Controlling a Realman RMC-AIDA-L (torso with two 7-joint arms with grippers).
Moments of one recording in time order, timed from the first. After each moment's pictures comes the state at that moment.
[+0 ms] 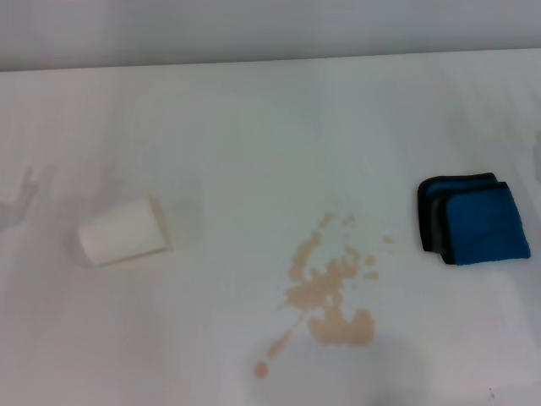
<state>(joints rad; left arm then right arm) -0.35 -2.08 1.31 0.14 -2.92 -1.19 2.77 0.34 2.01 -0.19 -0.03 1.96 1.19 -2.75</state>
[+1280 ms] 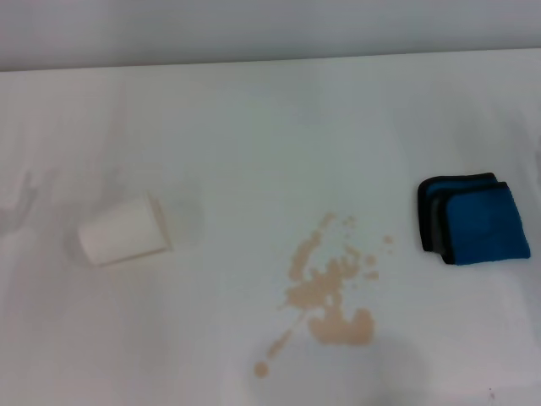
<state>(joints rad) -0.33 -2.08 1.32 0.14 -2.91 -1.23 2.76 0.34 2.01 -0.19 -0.02 1.96 1.14 -2.75</state>
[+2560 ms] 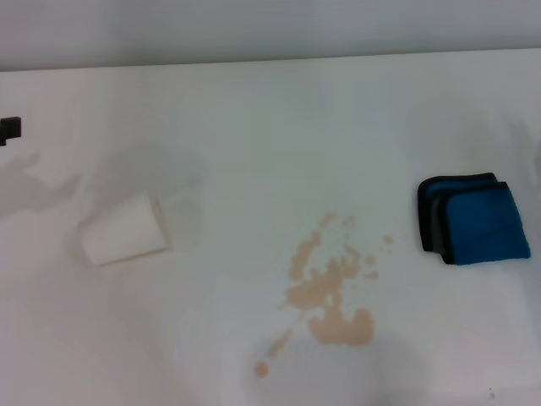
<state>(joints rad) -0.40 -1.84 1.03 1.02 -1.26 -1.25 1.18 0.34 2.01 -0.20 -0.02 1.95 1.10 -2.74</state>
